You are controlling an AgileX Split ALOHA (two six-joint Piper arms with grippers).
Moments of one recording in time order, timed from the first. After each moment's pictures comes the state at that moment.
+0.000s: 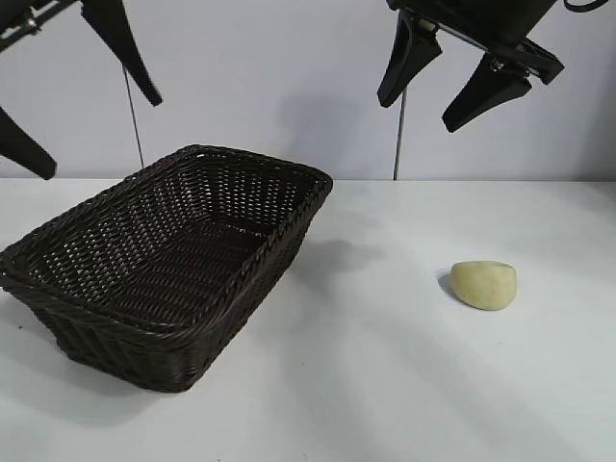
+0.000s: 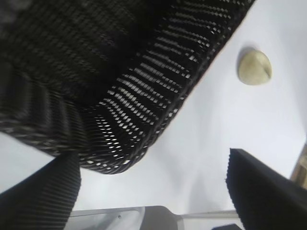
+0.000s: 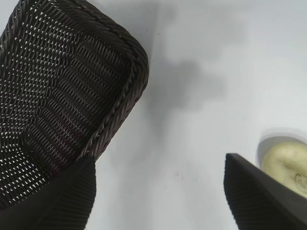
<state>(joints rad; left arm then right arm) -0.29 1.49 -1.24 -0.41 1.05 -0.47 0.20 1.83 -1.58 0.41 0.97 -0.15</state>
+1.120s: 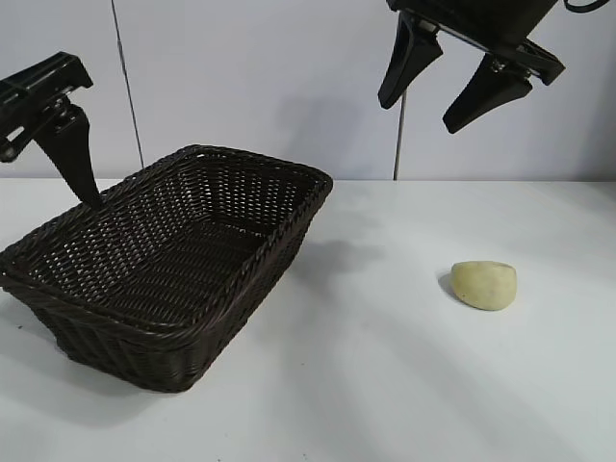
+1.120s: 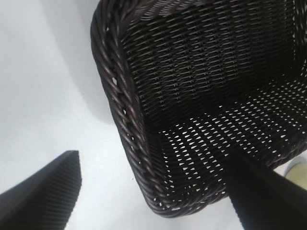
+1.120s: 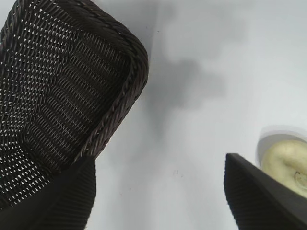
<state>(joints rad) -0.48 1.40 -0.87 -0.06 0.73 -1.29 0.20 1.83 -1.58 0.41 0.98 -0.15</state>
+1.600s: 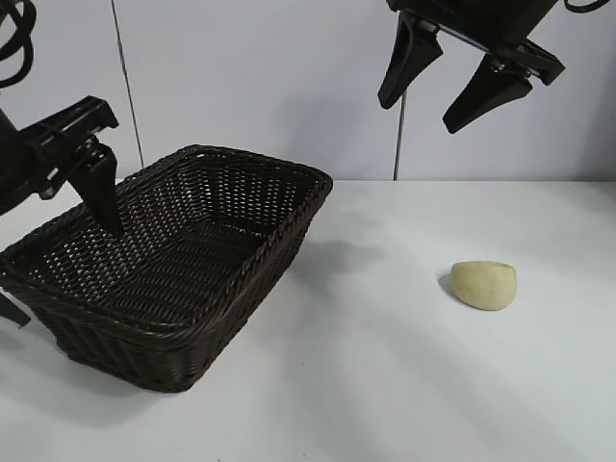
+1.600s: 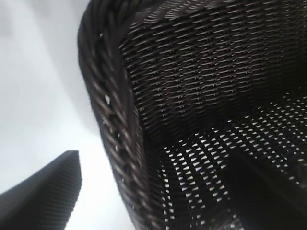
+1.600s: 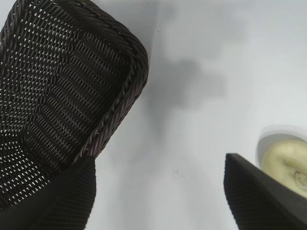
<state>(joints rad) -0.48 1.54 -0.87 -0.06 0.62 -1.29 0.20 1.83 -1.58 0.41 0.98 -0.15</state>
